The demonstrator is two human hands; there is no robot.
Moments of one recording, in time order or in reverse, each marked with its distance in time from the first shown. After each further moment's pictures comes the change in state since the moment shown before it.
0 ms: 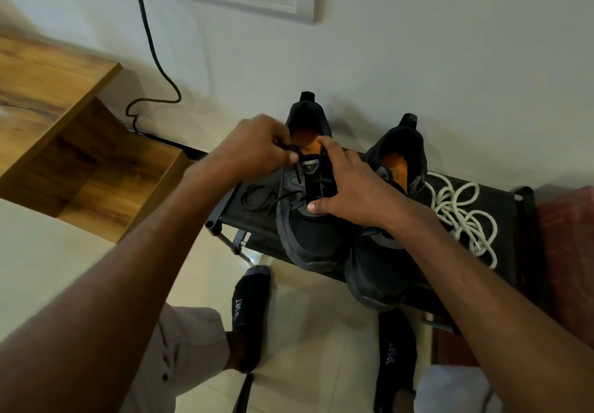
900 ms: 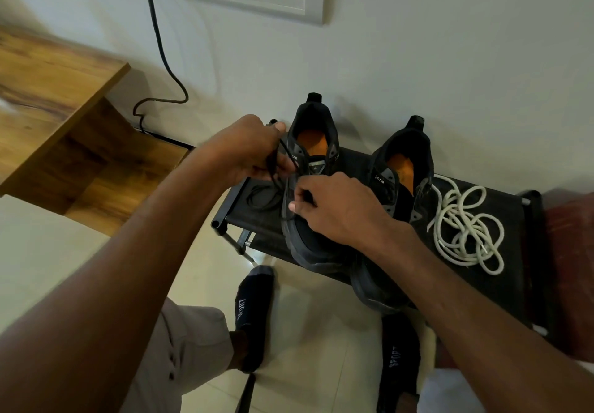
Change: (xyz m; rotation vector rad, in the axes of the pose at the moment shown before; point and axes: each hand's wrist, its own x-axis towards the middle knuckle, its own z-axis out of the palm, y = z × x) left_hand 0.000 0.002 -0.006 -0.623 -0.009 -0.404; right_hand -0.017 -0.038 0.020 -0.152 0.064 -0.134
